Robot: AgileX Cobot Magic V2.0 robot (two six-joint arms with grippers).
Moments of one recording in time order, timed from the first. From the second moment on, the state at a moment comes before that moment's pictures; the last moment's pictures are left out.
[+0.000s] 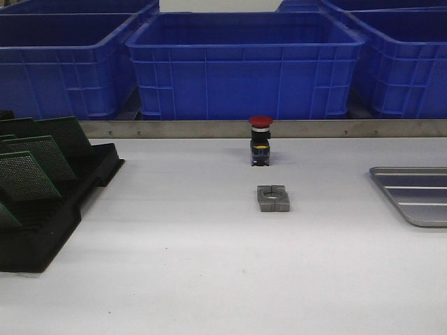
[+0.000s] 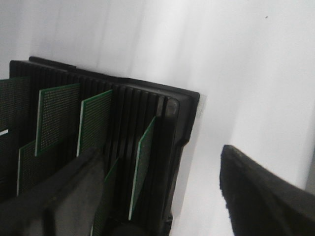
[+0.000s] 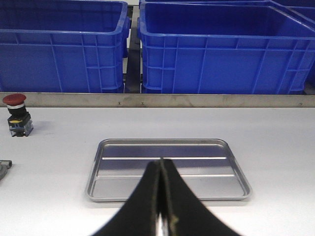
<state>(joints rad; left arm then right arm) -0.17 1.11 -0.73 -0.29 0.73 1.43 -0.11 -0.01 0.03 0.01 0.09 -0.03</state>
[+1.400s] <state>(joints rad) -0.19 1.32 -0.74 -0.27 0.59 1.46 -0.11 -0.01 0.03 0.01 0.09 -0.03</state>
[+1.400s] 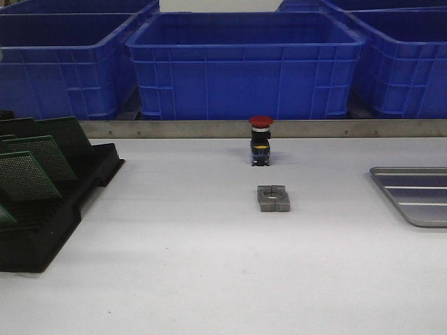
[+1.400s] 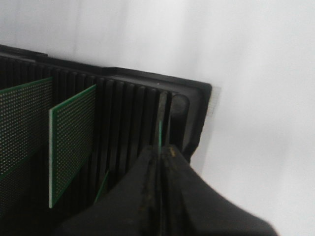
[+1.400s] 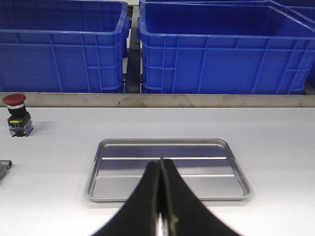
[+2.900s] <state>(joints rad) -0.46 1.17 -0.74 -1.06 0.75 1.56 -0.11 -0.01 -0.04 0.25 0.22 -0.03</state>
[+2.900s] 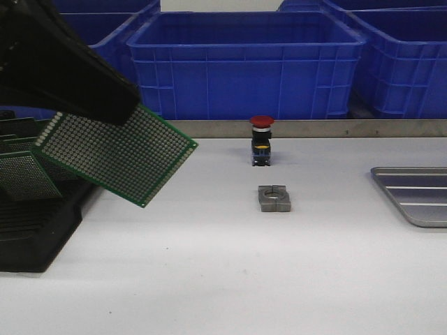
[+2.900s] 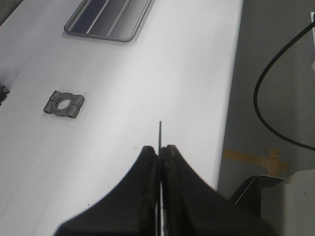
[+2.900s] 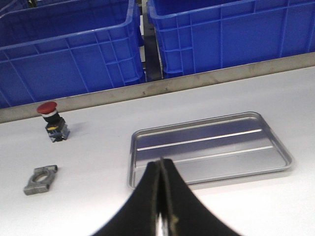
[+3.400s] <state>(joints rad) -0.46 1.17 -0.74 -1.06 0.73 1.56 -0.11 0.45 -0.38 0.31 0.57 -0.12</state>
